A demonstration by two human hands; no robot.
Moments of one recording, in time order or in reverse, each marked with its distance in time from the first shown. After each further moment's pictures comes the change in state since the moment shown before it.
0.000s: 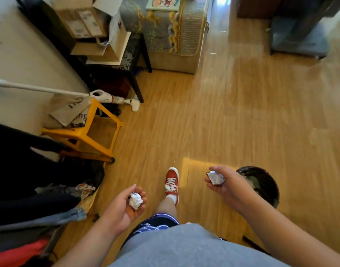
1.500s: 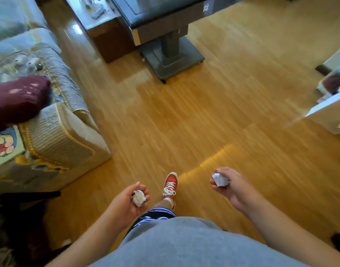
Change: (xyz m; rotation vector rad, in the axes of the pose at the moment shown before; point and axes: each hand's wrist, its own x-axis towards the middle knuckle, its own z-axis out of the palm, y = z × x) left_hand 0.302 0.296 0.727 0.779 -0.279 -0.195; right_hand 0.304 -0.491 -0.198 0.585 0.511 -0.143
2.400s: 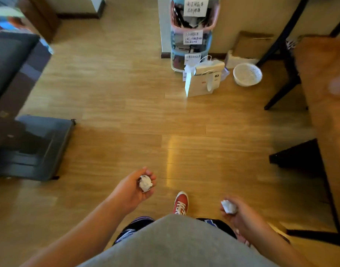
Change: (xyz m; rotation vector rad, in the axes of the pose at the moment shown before) left_hand 0.121 0.063 0.541 0.924 -0.500 -0.188; right_hand 0.046 -0.090 -0.251 0.879 0.618 0.056
